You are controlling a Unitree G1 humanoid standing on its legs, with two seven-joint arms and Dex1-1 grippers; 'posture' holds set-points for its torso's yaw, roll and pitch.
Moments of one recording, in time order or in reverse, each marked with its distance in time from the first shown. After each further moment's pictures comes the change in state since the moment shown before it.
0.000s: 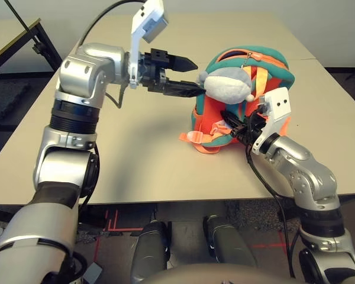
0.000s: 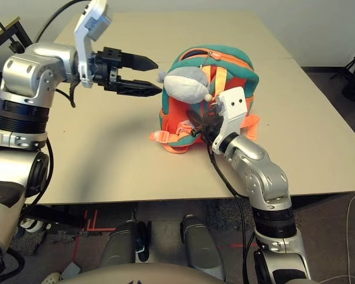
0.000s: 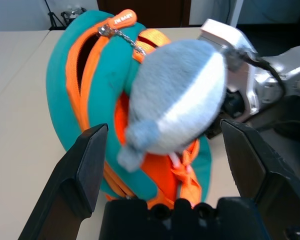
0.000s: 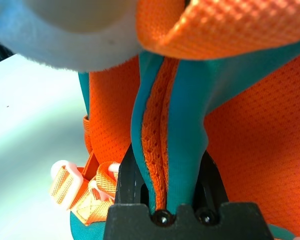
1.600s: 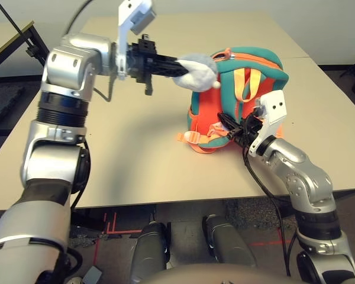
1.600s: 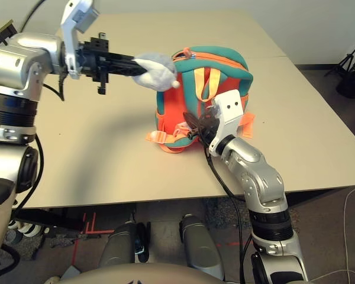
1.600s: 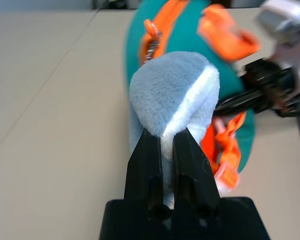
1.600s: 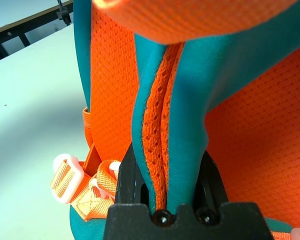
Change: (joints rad) left arm 0.038 0.209 0.064 0.089 0.018 -0.030 -0.017; right arm 0.011 0.019 0.026 -0.002 -0.022 -0.013 -0.005
